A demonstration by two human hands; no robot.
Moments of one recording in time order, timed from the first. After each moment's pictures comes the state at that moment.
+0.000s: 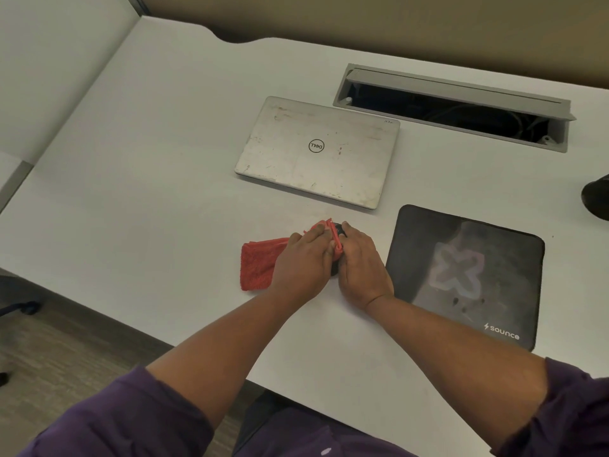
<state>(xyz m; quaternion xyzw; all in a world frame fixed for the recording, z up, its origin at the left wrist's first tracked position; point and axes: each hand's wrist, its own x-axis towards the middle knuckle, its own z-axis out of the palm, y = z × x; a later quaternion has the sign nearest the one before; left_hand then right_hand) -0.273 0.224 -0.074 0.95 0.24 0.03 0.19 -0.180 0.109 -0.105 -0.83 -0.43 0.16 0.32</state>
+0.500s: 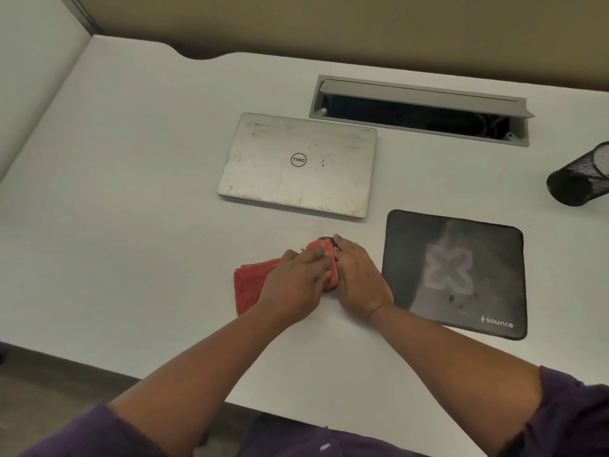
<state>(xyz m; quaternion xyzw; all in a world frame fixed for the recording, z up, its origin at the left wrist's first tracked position) -0.292 0.247 -0.066 0.96 0.15 -0.03 0.25 -0.180 0.108 -0.114 -0.84 -0.45 0.15 0.28</state>
